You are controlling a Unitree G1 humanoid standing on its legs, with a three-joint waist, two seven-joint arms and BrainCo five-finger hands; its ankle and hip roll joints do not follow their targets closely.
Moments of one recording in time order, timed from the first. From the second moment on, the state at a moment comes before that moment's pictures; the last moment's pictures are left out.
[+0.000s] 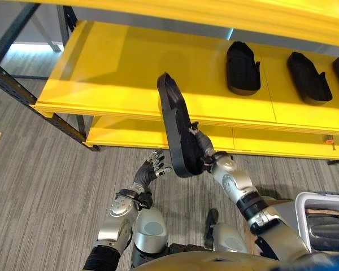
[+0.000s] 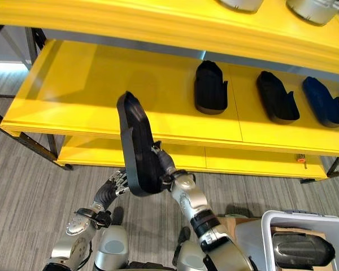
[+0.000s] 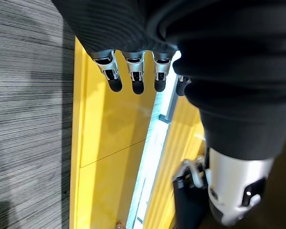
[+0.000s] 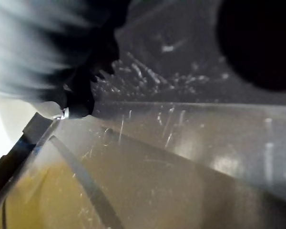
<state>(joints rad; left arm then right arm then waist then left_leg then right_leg) 0.07 0.24 -0.15 0.17 -0.38 -0.02 -0.19 -0.55 -0.05 0.33 0.51 0.49 0.12 0.05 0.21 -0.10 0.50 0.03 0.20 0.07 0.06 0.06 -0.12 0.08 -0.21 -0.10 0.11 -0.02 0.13</state>
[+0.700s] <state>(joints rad) 0.06 0.22 -0.18 0.08 -0.40 0.00 -0.16 -1.27 -0.36 0.13 1.29 0.51 0.13 -0.04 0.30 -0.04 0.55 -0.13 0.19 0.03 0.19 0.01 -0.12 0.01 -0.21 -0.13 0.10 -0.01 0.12</state>
